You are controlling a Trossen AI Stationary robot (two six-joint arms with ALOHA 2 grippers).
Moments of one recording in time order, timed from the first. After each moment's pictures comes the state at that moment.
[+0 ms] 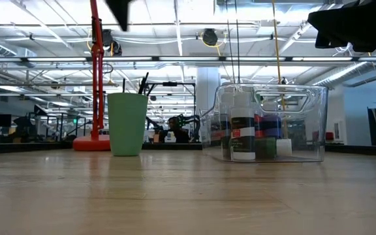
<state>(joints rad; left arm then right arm) -0.22 1.78 1.89 -1.51 -0.20 -0.35 0.58 1.17 0.09 1.21 0.44 -0.40</state>
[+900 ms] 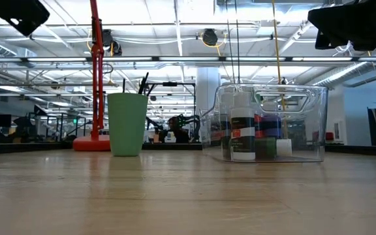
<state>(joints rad) -0.75 1.00 0.74 -0.49 -0.57 -0.61 0.58 1.17 0.09 1.22 0.45 -0.36</state>
